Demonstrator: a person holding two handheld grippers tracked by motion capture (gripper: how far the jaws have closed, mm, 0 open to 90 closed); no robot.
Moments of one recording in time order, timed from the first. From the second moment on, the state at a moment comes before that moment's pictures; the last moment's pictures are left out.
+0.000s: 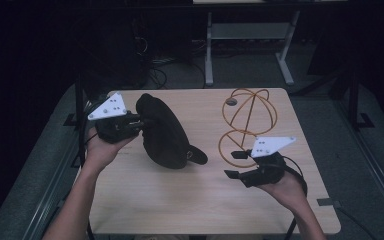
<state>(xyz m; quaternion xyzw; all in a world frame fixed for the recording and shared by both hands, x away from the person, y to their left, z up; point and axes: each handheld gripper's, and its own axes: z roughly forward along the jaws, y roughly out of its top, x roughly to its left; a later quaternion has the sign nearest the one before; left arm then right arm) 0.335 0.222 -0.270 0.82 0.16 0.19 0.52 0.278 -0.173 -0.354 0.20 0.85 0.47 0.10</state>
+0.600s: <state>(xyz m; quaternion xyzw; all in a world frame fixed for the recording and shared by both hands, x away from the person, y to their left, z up) 0.356 0.177 -0.226 0.84 0.11 0.17 0.51 0.276 -0.253 -0.407 0.33 0.82 0.43 0.16</state>
